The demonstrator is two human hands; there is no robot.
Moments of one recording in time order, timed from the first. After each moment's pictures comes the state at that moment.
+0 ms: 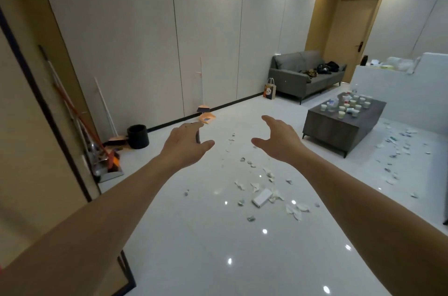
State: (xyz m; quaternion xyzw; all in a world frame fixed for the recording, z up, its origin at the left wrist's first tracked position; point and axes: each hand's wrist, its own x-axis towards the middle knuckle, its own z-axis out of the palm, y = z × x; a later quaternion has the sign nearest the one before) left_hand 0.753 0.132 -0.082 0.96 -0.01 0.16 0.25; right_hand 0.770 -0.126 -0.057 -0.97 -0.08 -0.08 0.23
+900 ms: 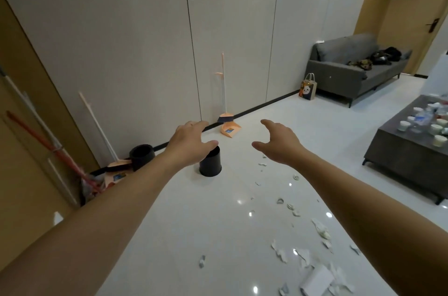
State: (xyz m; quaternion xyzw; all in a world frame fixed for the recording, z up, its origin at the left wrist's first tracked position) left_hand 1.425 0.291 -0.087 0.97 0.04 0.11 0.20; right_hand 1.470 0.052 -0.093 -0.96 -0.11 -0.03 0.24
